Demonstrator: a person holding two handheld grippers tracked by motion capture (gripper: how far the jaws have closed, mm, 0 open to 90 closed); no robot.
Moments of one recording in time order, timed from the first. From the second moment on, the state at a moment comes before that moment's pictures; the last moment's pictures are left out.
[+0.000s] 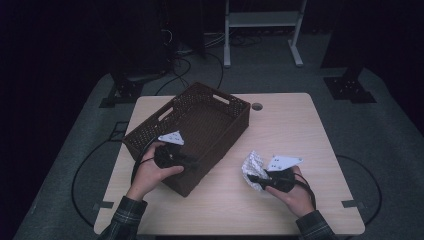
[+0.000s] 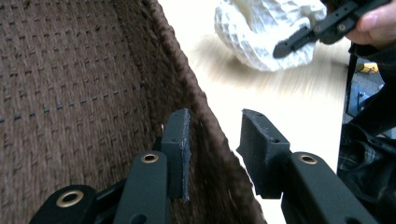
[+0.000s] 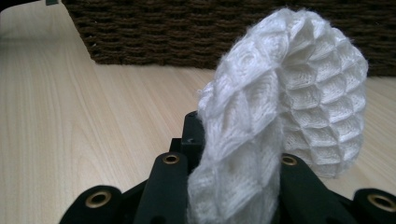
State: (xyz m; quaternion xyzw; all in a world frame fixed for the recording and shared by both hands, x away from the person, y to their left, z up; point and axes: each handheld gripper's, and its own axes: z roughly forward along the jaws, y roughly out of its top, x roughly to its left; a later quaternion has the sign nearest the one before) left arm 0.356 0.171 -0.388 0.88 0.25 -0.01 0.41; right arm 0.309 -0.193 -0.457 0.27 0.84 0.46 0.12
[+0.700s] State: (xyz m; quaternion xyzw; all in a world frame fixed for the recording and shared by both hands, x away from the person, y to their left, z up) left arm 0.325 0.207 -0.378 0.88 0.24 -0.02 0.40; right arm 0.308 -0.204 -0.458 0.28 0.84 0.46 0.13
